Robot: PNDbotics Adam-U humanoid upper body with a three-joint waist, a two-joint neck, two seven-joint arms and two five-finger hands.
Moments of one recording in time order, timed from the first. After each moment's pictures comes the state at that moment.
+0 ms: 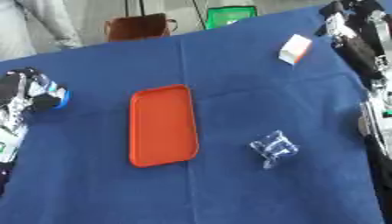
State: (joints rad) left arm -0.60 0.54 0.09 -1.06 -0.61 0.16 0.13; right arm -0.65 -0.17 -0.04 -1.61 0.28 -0.04 0.05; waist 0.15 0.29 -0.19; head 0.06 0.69
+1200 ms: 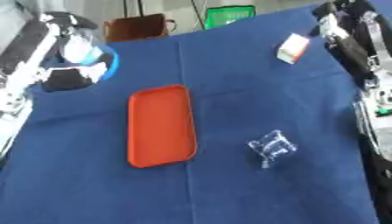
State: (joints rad) left arm -0.57 0.61 -0.20 -1.77 -0.57 0.04 -0.16; right arm -0.64 -0.16 -0.04 -1.61 0.28 -0.04 0.05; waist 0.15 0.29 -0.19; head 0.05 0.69
